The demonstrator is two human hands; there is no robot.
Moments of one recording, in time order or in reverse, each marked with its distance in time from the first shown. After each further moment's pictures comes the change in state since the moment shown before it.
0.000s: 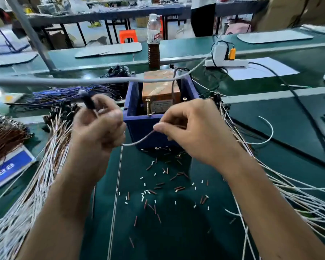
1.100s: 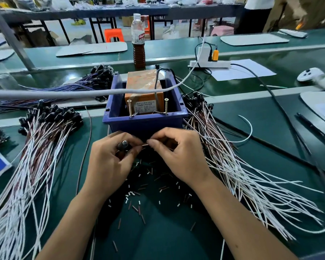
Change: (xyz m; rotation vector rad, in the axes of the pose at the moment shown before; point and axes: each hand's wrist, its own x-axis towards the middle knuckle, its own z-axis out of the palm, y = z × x) left_hand -0.021 -0.064 0.017 0.973 0.018 0.301; right_hand -0.040 0.054 0.051 0.223 0.204 0.040
